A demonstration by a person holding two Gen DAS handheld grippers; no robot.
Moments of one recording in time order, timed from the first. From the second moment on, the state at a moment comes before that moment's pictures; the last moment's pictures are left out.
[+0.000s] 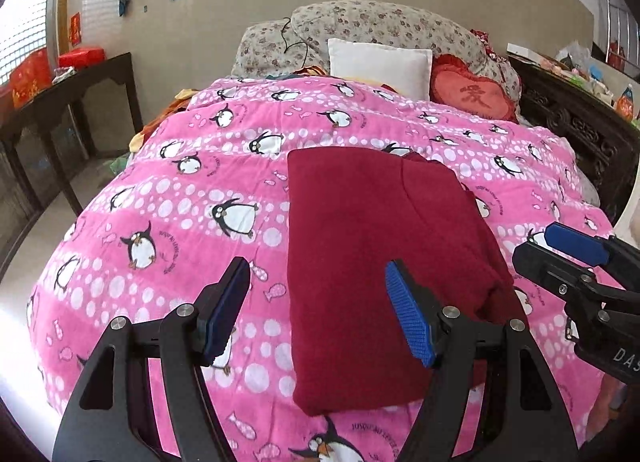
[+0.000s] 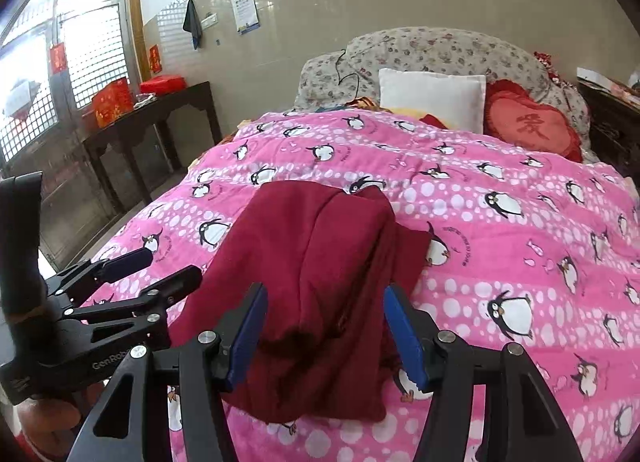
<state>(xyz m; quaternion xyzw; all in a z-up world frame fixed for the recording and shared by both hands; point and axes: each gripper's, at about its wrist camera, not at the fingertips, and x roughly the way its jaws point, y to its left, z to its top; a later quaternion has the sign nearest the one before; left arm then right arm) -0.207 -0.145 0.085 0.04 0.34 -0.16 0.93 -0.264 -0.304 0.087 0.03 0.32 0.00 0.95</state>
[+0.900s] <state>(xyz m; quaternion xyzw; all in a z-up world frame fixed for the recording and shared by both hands) -0.258 -0.139 0.103 0.10 0.26 -0.09 0.96 -0.286 -0.290 0.088 0.05 0.32 -0.02 0.95</state>
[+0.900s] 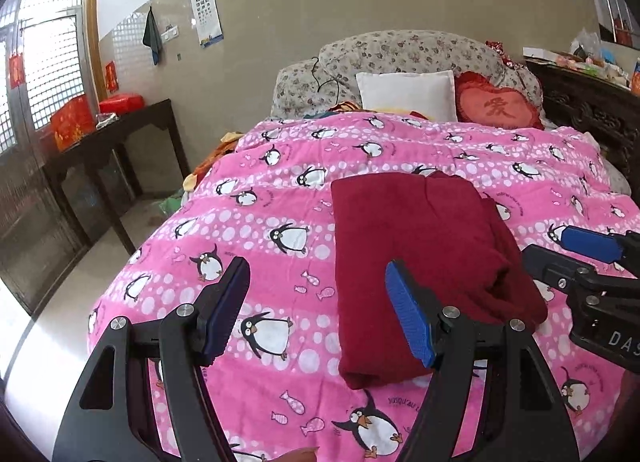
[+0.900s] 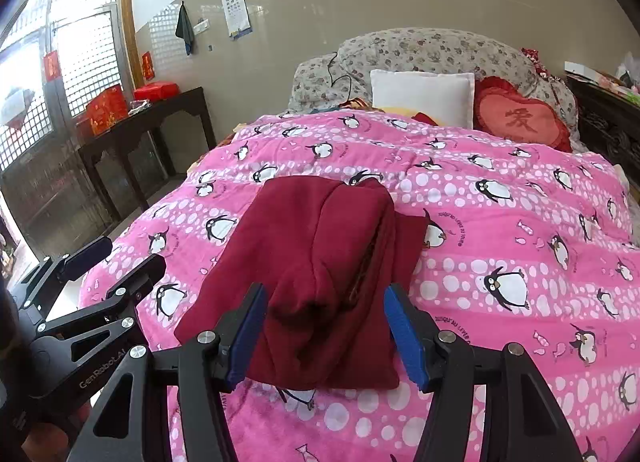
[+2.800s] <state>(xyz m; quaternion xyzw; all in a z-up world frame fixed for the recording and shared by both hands) -0.255 -0.143 0.099 0.08 0.27 -0.10 0.95 -0.277 -0.276 0.084 0.05 0.33 0.00 0.94</state>
